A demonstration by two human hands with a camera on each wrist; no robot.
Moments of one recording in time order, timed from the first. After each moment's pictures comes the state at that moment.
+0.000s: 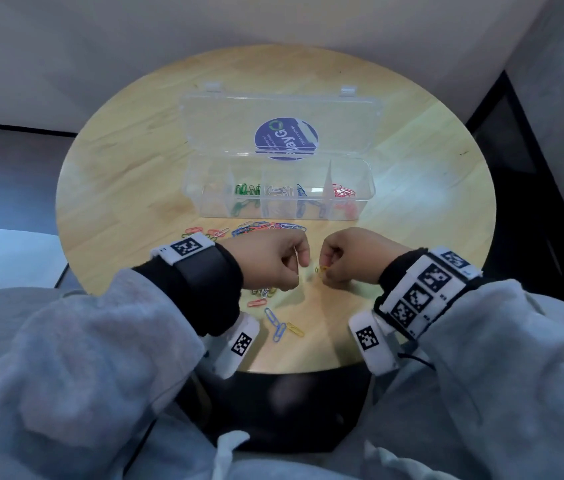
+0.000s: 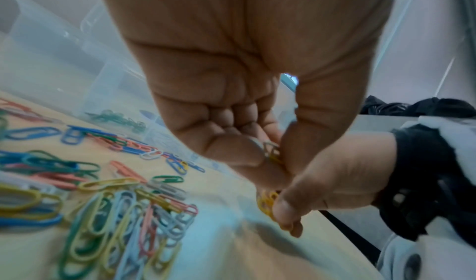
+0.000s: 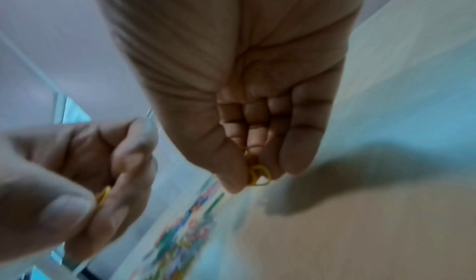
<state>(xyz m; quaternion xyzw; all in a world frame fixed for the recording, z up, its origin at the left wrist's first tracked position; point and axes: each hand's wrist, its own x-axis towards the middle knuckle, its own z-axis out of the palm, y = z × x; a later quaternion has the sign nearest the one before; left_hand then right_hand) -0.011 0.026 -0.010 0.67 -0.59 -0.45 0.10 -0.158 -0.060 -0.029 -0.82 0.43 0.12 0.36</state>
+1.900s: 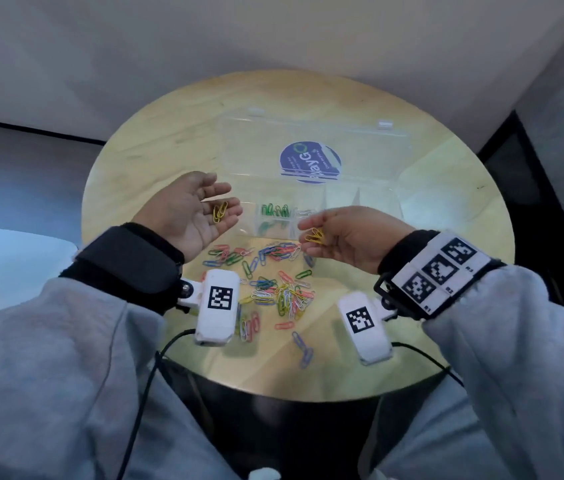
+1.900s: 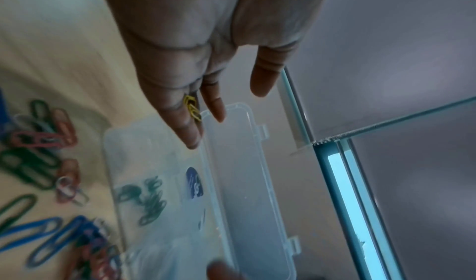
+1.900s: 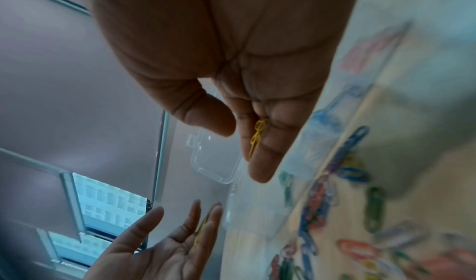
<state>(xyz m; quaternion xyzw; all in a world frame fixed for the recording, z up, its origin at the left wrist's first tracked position) 0.100 0.033 0.008 0.58 -0.09 -0.54 0.60 -0.090 -0.059 0.014 -0.51 0.44 -0.08 0.74</state>
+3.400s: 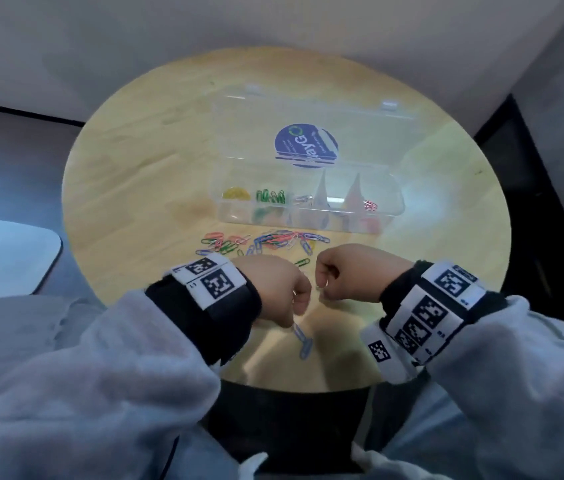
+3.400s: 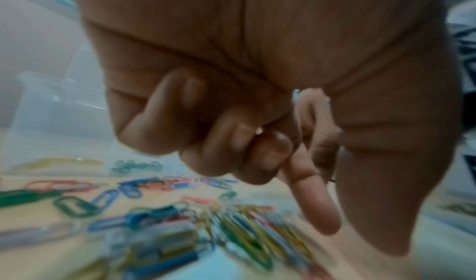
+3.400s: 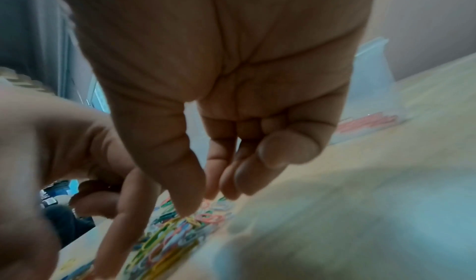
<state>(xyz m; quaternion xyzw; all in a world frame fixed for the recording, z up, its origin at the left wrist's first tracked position) 0.012 0.042 -0.012 0.65 -0.67 -0.33 -0.10 -0.113 -0.039 -0.019 -0.87 0.37 0.19 0.27</state>
